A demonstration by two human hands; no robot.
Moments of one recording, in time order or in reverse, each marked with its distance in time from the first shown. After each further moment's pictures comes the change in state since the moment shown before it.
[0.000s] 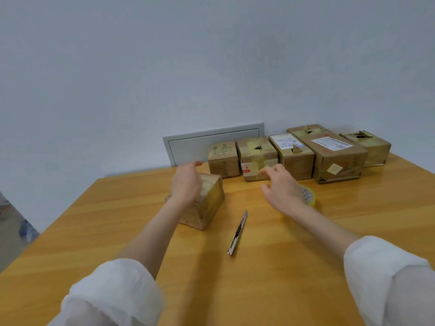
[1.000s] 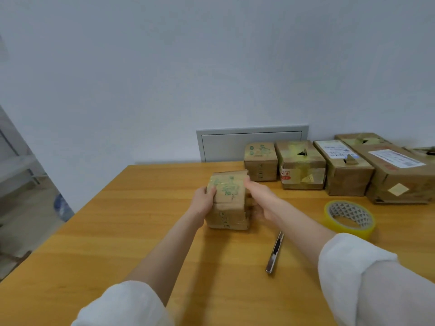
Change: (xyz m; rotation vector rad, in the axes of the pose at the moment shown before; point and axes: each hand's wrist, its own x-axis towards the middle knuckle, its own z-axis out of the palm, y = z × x) left_hand -0.013 -0.069 0.008 -0.702 -0.229 -0.612; right_hand 0.040 -0.107 0.081 0.889 -0.554 0.617
